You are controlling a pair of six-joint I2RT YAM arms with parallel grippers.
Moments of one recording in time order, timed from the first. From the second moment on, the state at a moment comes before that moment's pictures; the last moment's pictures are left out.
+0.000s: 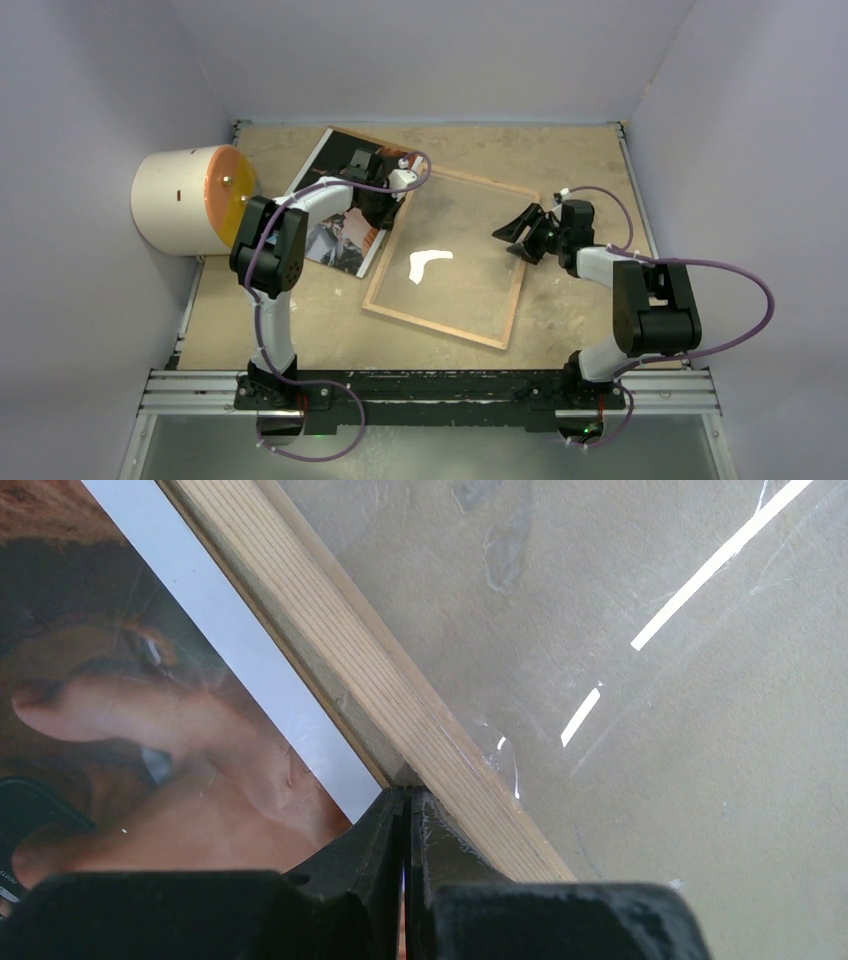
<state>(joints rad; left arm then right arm) -0.37 2.03 1.42 -0.46 0.37 0.43 0.04 1.55 0.61 0.22 -0.57 0.82</state>
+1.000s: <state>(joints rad) -0.37 2.03 1.41 -0.45 0.37 0.43 0.15 1.55 0.79 -0.08 -0.30 0.67</state>
